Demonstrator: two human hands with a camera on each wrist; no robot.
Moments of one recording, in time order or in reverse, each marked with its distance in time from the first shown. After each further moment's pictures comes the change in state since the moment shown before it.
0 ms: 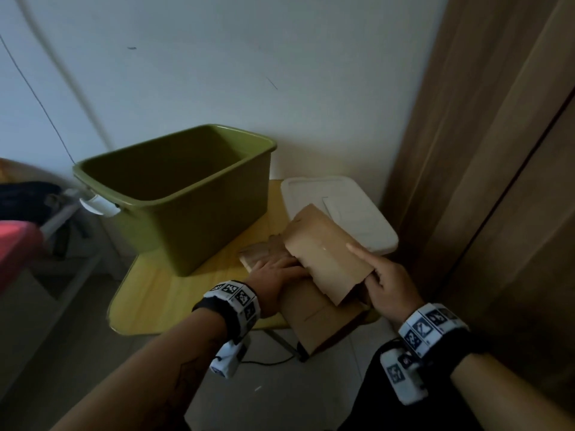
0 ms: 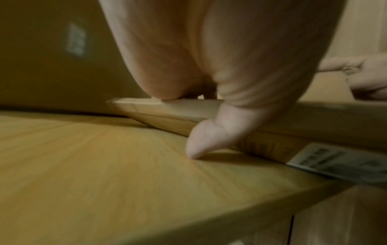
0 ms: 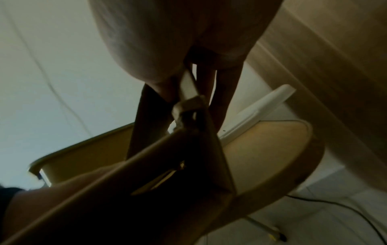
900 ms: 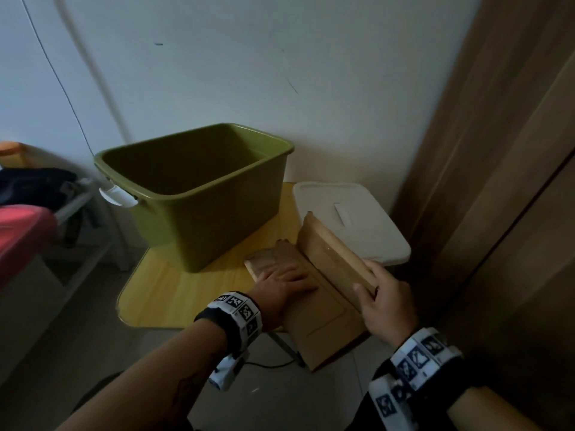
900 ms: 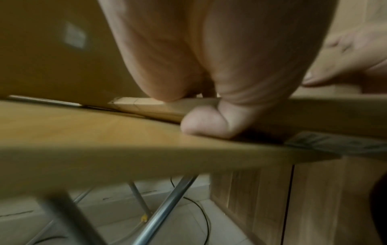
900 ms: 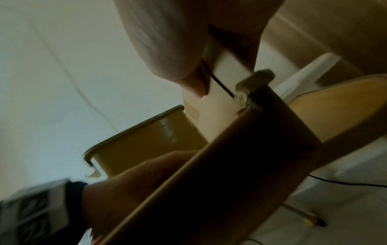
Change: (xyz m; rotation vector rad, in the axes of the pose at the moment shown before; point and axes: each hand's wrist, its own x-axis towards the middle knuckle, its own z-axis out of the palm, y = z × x) left_hand -0.012 -0.012 0.022 -0.032 0.022 0.051; right_hand -0.011 -0.032 0.025 -0.081 0.139 0.109
